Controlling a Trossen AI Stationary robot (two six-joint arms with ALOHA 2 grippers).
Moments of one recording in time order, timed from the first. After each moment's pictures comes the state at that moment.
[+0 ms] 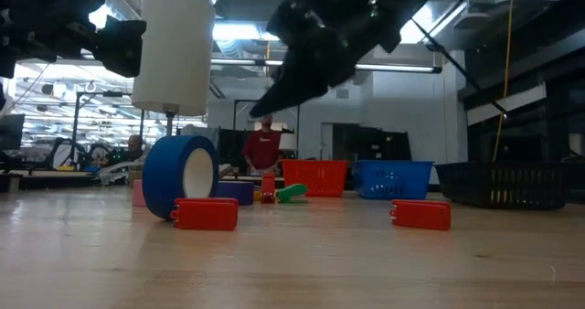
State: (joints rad) left arm -0.14 0.40 0.02 0.44 0.15 -0.05; right arm -0.01 1.90 1.24 -0.05 -0.18 -0.27
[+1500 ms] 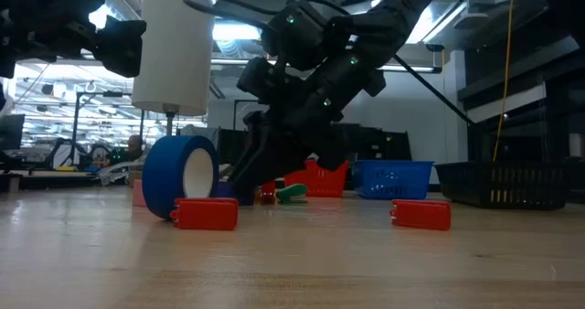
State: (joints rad) left arm -0.14 0.40 0.02 0.44 0.15 -0.05; right arm 0.05 2.13 1.30 0.02 -0.14 -0.40
